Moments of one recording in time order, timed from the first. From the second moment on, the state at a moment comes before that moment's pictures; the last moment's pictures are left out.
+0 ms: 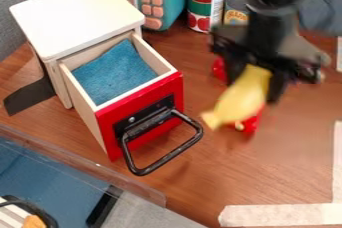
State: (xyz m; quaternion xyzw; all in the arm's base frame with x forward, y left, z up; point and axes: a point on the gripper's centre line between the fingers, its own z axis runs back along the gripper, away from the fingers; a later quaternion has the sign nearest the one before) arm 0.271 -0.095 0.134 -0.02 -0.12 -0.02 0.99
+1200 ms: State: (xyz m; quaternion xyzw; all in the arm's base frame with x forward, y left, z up) arm 0.292 0.022 0.126 -0.01 -0.08 0.15 0.98
